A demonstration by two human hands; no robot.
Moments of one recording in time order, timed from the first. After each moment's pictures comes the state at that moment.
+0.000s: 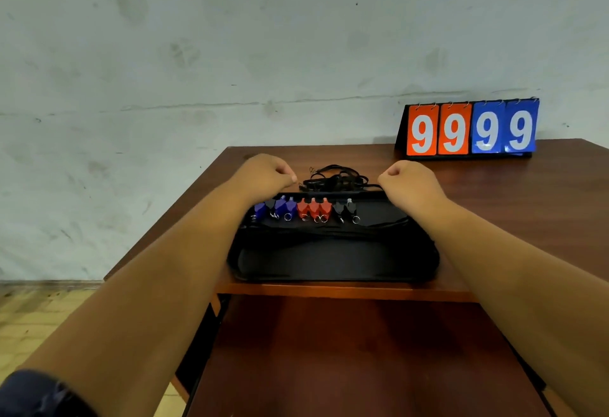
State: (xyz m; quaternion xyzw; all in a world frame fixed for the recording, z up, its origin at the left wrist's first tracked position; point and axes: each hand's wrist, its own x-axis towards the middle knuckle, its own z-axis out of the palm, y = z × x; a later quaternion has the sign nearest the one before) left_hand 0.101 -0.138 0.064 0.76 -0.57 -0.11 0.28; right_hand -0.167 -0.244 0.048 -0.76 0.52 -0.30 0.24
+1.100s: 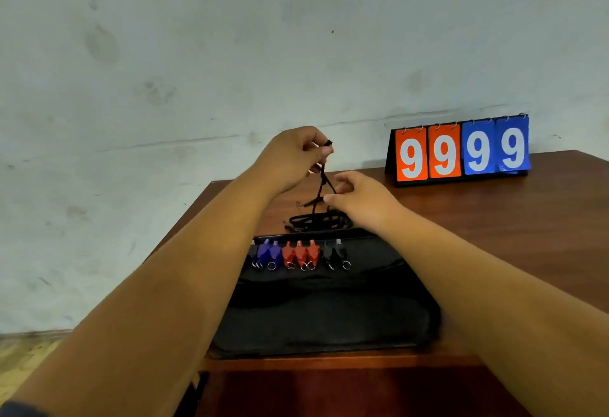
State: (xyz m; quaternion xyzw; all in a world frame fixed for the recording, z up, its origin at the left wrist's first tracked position) left_hand 0.044 -0.219 0.145 0.66 -0.62 -0.11 0.41; right_hand -0.116 -0.281 0.070 -0.79 0.40 -0.29 0.37
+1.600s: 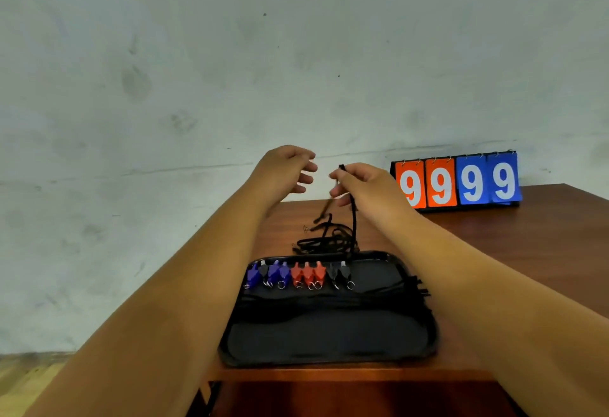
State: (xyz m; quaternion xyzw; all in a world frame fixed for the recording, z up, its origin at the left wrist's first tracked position) left_hand 0.045 -0.174 0.179 0.64 -0.50 -0.20 0.54; right_hand -0.129 -0.240 0.134 -0.72 0.33 -0.44 0.42
